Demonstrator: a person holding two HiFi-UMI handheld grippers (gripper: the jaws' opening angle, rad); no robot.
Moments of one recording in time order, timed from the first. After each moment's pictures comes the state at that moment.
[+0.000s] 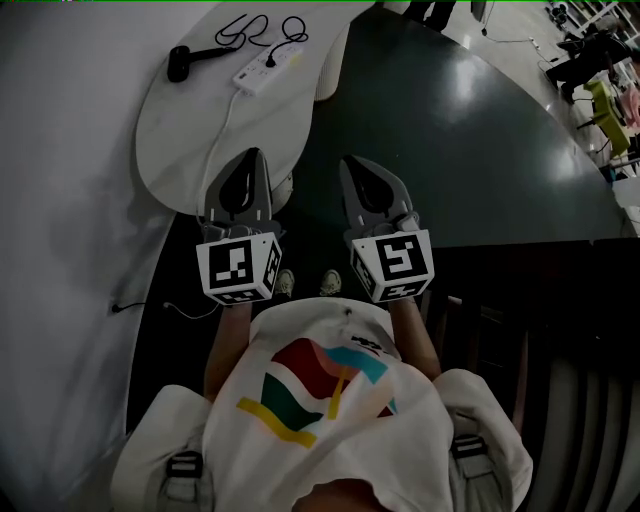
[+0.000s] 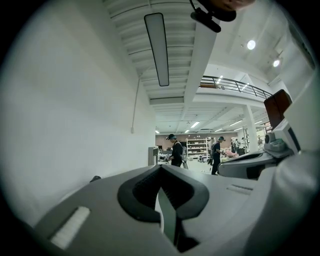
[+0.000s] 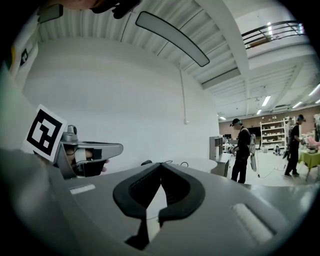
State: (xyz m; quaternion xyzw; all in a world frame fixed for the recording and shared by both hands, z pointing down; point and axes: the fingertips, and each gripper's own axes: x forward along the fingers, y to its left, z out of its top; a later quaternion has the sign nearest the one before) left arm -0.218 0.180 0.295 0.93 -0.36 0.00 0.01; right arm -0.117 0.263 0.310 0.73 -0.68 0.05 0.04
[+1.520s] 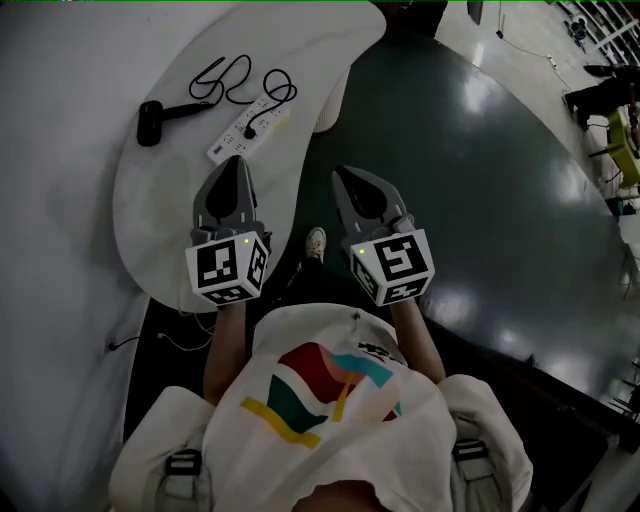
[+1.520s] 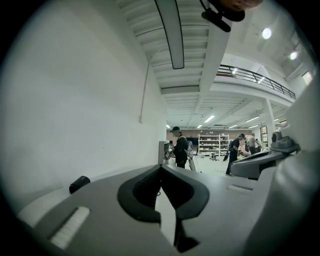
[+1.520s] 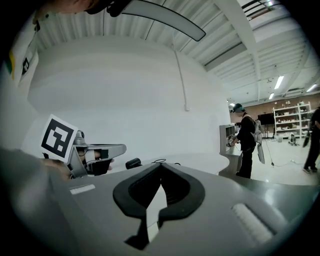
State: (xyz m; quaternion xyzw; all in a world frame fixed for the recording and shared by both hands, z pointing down) left arm -0.064 -0.027 0.339 0.91 -0.42 0.02 0.04; right arm 0.054 0.069 0.352 0.68 -0.73 0.11 0.05
